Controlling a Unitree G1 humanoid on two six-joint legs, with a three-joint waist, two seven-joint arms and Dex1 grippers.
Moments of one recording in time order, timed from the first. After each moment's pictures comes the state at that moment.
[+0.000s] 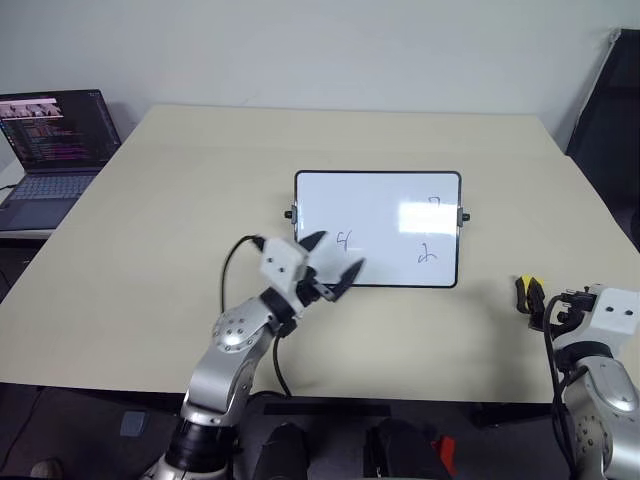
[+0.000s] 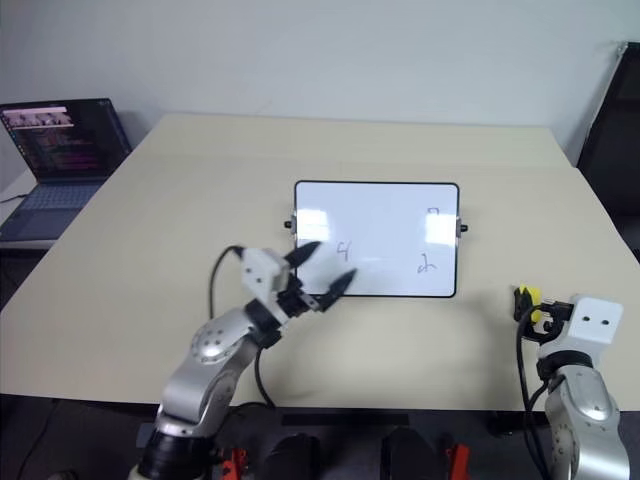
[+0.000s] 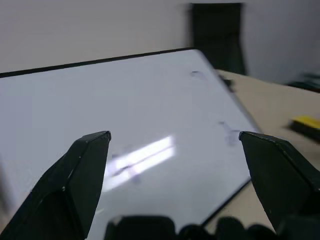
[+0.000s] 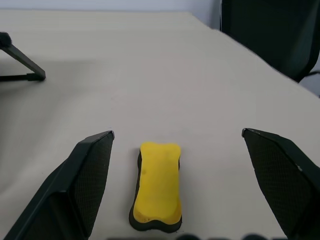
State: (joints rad) left arm -0.22 0.24 -0.18 -0.30 -0.28 0.27 -0.58; right arm 0.13 -0.24 -0.44 -0.46 0.27 0.49 0.06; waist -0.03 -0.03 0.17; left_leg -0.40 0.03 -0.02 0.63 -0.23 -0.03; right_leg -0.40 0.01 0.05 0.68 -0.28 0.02
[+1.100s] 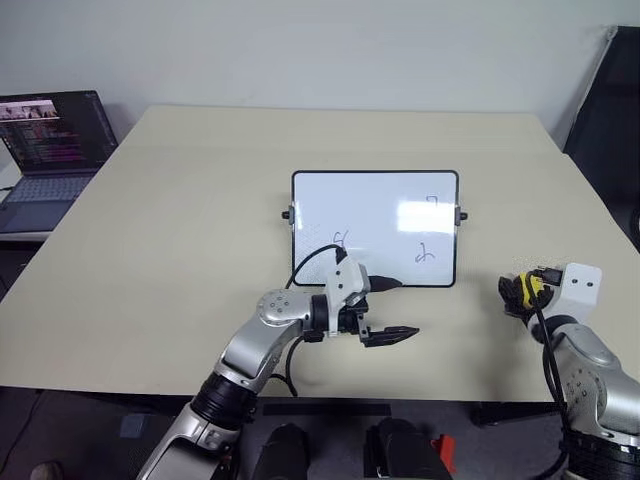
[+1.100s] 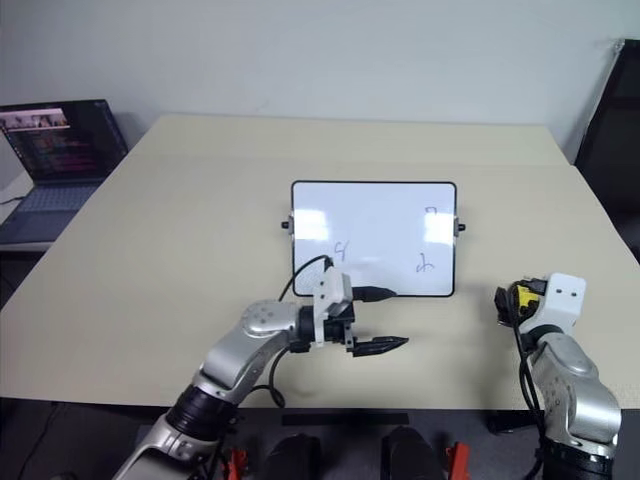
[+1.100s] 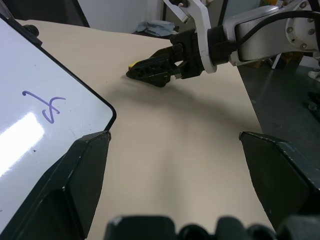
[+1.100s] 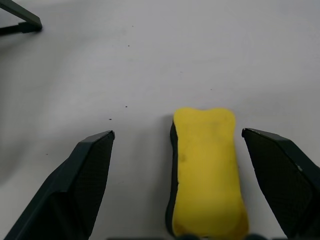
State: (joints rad) left arm -0.38 0.28 -0.37 -0.07 -0.28 0.30 -0.95; right arm -0.07 -0.30 -0.41 -0.29 0.33 0.75 0.06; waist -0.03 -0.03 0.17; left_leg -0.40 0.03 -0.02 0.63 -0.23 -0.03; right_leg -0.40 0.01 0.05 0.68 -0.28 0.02
